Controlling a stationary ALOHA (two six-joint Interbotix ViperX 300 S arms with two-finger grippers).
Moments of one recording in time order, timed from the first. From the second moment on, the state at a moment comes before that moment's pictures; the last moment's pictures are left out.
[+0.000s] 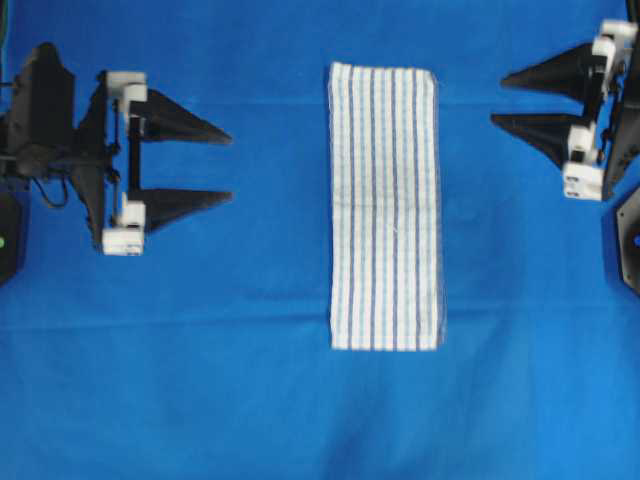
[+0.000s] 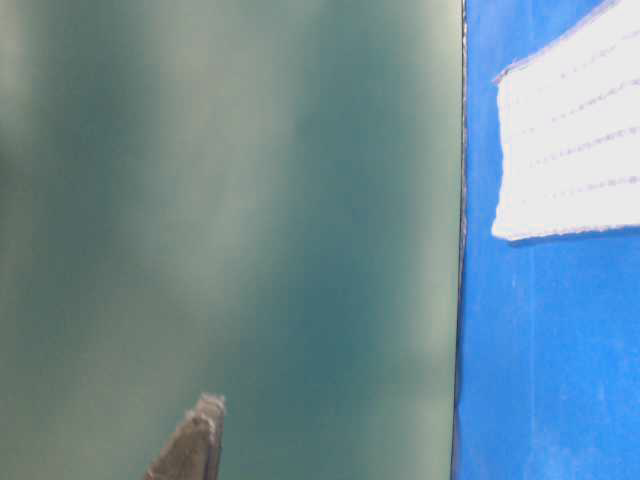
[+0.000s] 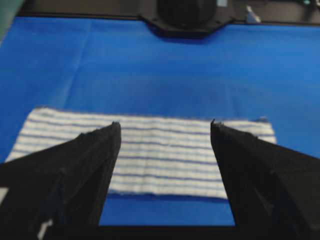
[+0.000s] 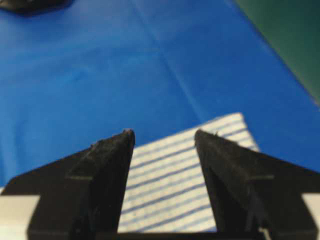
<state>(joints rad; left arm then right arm) 0.07 -0.54 0.97 -0.02 -0.24 0.04 -0.26 -0.83 1.05 -0.32 0.07 0.41</state>
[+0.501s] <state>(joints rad) 0.13 -0.48 0.97 -0.02 -0.28 0.04 -0.30 -0.78 1.08 -0.32 0.02 0.41</state>
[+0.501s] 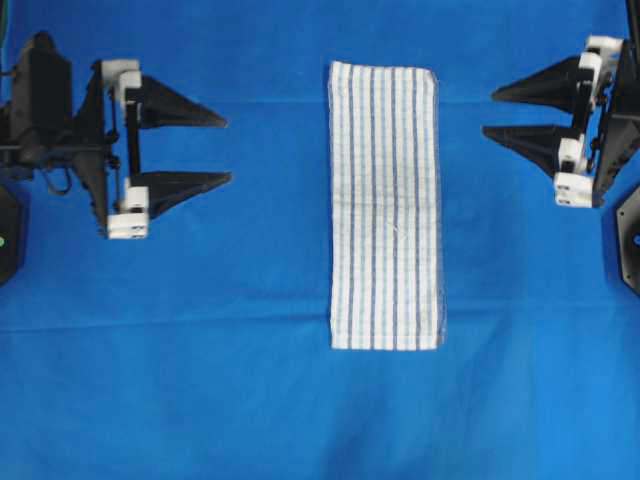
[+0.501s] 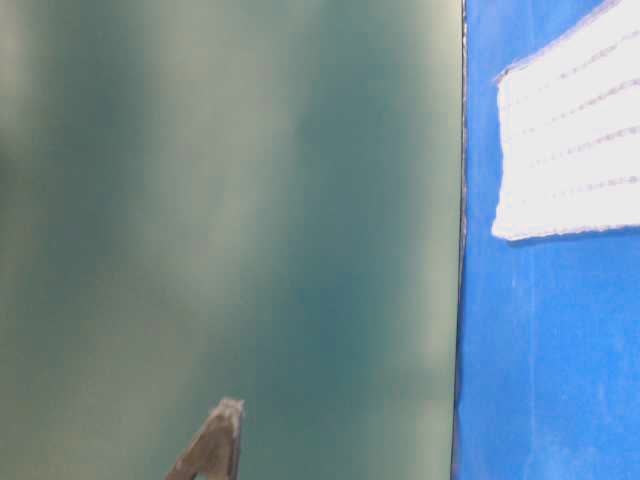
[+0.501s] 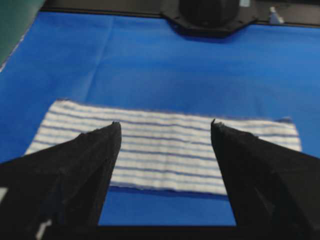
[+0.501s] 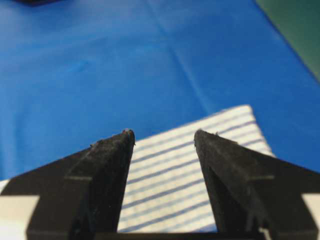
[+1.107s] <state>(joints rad) 0.39 0.15 0.62 -0.02 -0.28 0.03 -0.62 -0.23 0.93 -0.36 -0.04 0.40</state>
